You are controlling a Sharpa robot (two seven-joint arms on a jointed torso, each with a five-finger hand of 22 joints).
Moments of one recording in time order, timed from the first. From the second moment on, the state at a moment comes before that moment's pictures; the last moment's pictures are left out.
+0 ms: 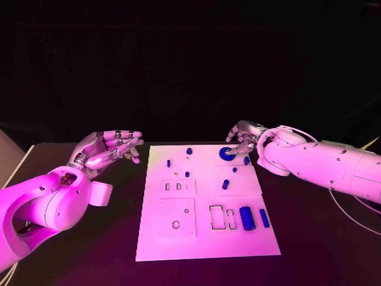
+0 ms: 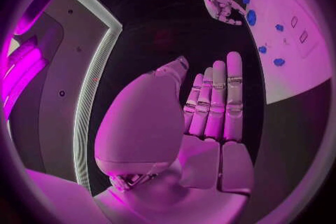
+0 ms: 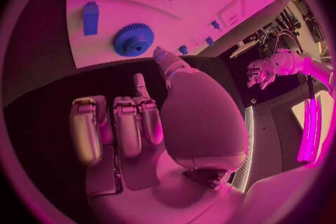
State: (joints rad) left arm 1.07 -0.98 0.21 1.67 -0.23 -0.34 0.33; left_hand 1.52 -0.19 0.35 0.28 0.05 0.89 0.21 0.18 0.18 1.10 0.14 0.09 0.09 0.94 0.09 0.77 0.55 0.18 0.99 0.17 0.78 0.42; right arm 1.35 -0.70 -0.11 1.13 -1.26 -0.31 -0.15; right_hand 1.34 -0.23 0.25 0.13 0.25 0.91 0.16 0.15 0.32 1.47 0.08 1.57 1.31 1.46 0.00 1.56 1.31 0.02 1.47 0.10 1.54 1.31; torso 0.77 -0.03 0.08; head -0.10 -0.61
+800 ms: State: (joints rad) left arm 1.07 -0.97 0.21 1.67 -0.23 -0.34 0.33; left_hand 1.52 -0.19 0.35 0.28 0.05 0.89 0.21 0.18 0.18 1.10 0.14 0.09 0.09 0.94 0.09 0.77 0.55 0.18 0.99 0.17 0.78 0.43; right arm 1.32 -0.67 -0.11 1.09 -1.28 -0.28 -0.20; right_hand 1.35 -0.22 0.24 0.14 0.27 0.91 0.16 0.15 0.33 1.47 0.08 1.57 1.31 1.46 0.00 1.56 1.31 0.02 1.47 0.10 1.54 1.31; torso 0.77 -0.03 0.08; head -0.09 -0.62
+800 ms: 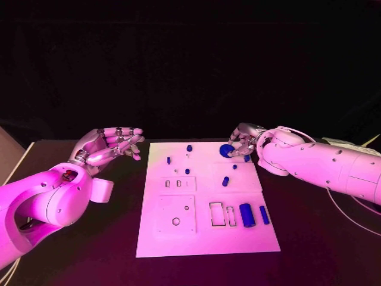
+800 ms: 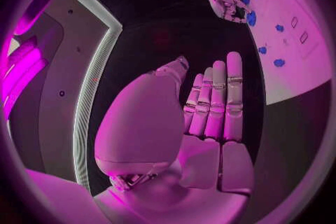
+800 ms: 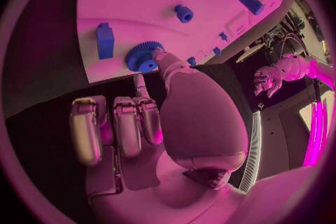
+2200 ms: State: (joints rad) left arm 1.07 -0.97 0.21 1.67 -0.23 -0.33 0.33; left_hand 1.52 -0.19 0.35 0.28 0.05 0.89 0.21 0.18 0.18 1.10 0.15 0.09 0.09 0.94 0.09 0.77 0.55 0.18 0.99 0.17 0.79 0.43; right arm 1.31 -0.67 -0.11 1.16 -1.40 -0.43 -0.18; right_hand 1.39 -0.20 0.44 0.14 0.32 0.98 0.15 0.19 0.33 1.47 0.05 1.57 1.31 1.47 -0.03 1.56 1.31 0.02 1.47 0.08 1.54 1.31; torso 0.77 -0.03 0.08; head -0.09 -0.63
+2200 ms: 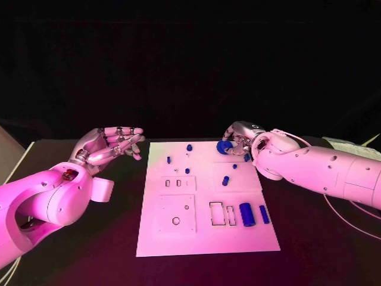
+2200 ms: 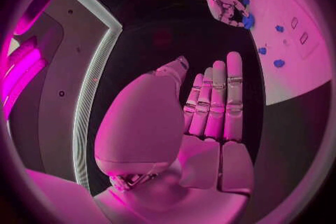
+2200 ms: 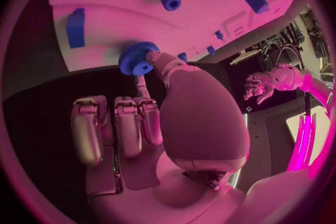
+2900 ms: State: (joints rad) left arm 1.07 -0.97 0.21 1.67 -0.23 -0.33 0.32; left_hand 1.52 -0.19 0.35 0.28 0.05 0.89 0.21 0.18 0.18 1.10 0.15 0.09 0.09 0.94 0.09 0.77 0.55 0.18 0.99 0.17 0.79 0.43; right arm 1.30 -0.53 -0.12 1.22 -1.52 -0.54 -0.17; right_hand 1.37 -0.22 0.44 0.14 0.32 0.98 0.15 0.19 0.33 1.47 0.05 1.57 1.31 1.47 -0.03 1.56 1.31 0.02 1.47 0.07 1.54 1.31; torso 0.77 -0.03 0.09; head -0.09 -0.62
